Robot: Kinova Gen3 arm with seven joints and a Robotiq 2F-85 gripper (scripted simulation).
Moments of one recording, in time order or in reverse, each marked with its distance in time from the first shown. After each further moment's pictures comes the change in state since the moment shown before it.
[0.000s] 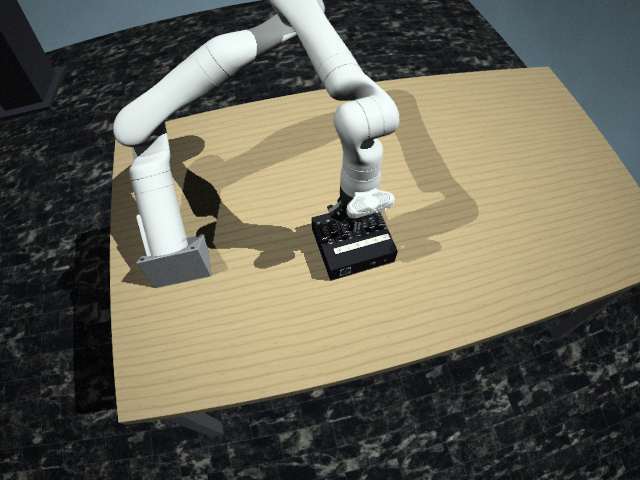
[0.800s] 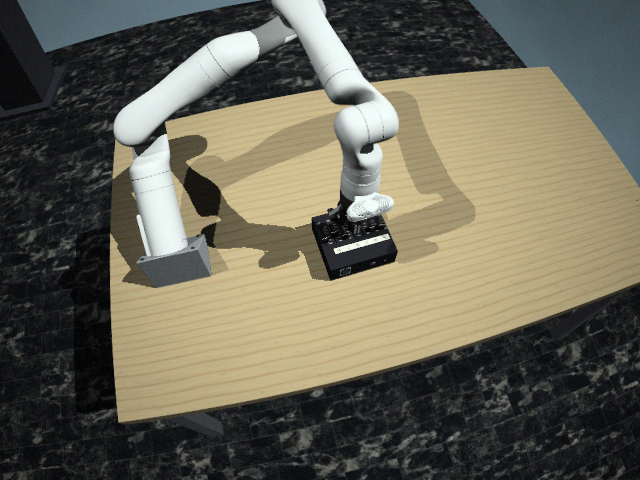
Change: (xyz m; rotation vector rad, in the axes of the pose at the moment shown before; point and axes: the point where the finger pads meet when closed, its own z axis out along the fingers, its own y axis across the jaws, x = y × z) arm 0.000 -0.001 0.012 0.001 0.000 0.000
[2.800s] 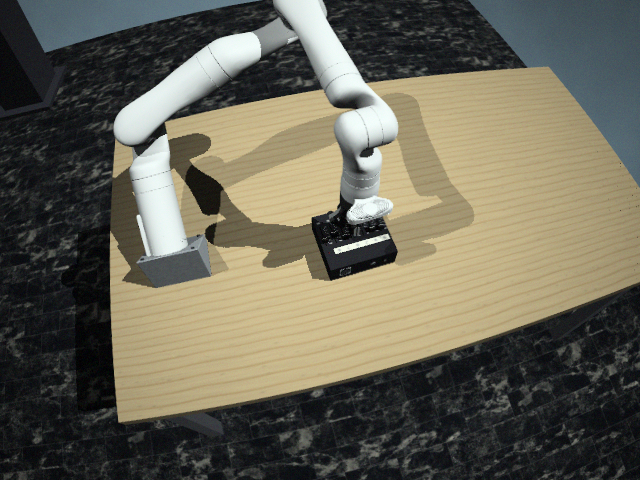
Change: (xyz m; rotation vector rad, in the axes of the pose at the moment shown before) arm 0.000 0.000 0.010 -0.002 -0.001 0.000
